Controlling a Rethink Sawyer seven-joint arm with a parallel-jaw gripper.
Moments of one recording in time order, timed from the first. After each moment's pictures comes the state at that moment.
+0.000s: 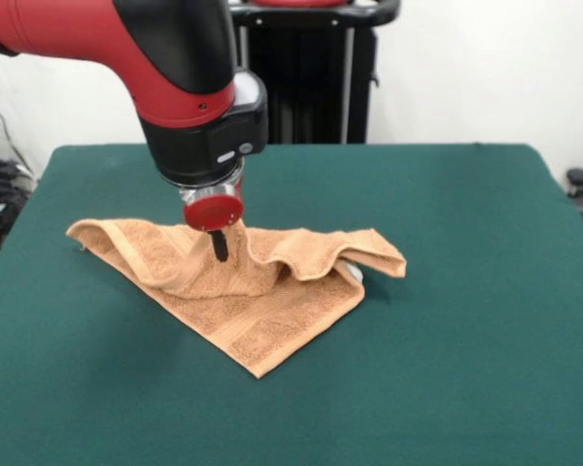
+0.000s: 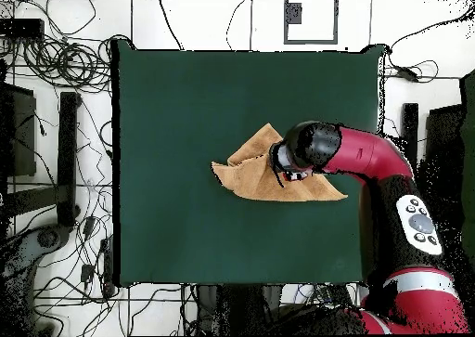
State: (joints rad) arm -0.47 -0.47 0.18 1.38 -0.27 0.94 2.90
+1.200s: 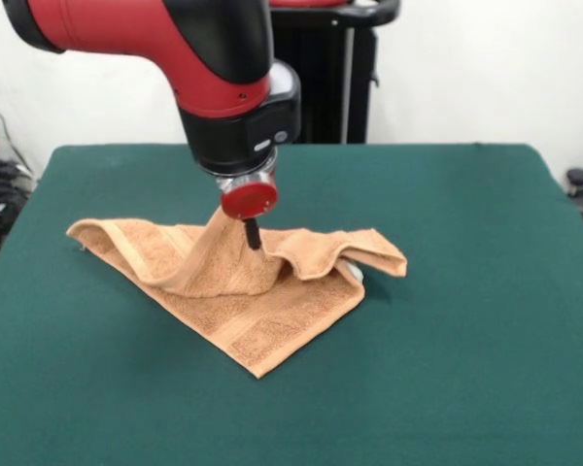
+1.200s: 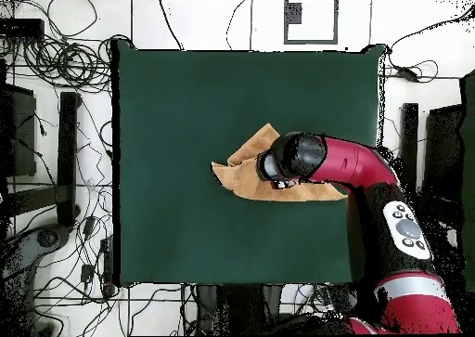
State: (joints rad) arm -0.45 -0.51 0.18 1.48 -0.25 0.88 2.90
